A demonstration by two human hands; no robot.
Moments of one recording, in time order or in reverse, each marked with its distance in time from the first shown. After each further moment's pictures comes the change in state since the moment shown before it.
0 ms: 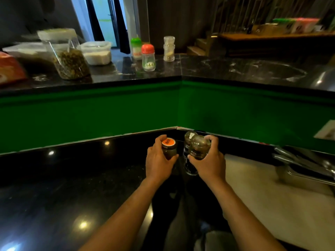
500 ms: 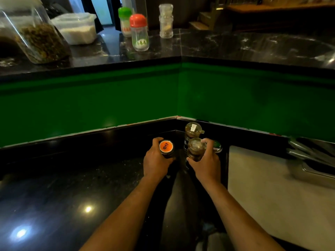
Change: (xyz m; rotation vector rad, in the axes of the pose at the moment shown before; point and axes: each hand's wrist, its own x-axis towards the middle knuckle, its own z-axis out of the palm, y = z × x) left_hand 0.026 -0.046 0.042 0.088 -0.069 -0.111; right_hand 0.015 0.057 0.054 -0.061 -0.105 0.078
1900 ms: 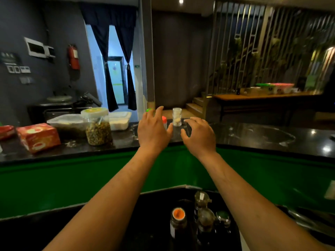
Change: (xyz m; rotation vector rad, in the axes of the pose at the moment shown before) left_hand 0.095 0.200 -0.239 0.311 0.569 0.518; right_hand 0.104 -0.267 -0.107 -0.247 0.369 -0.632
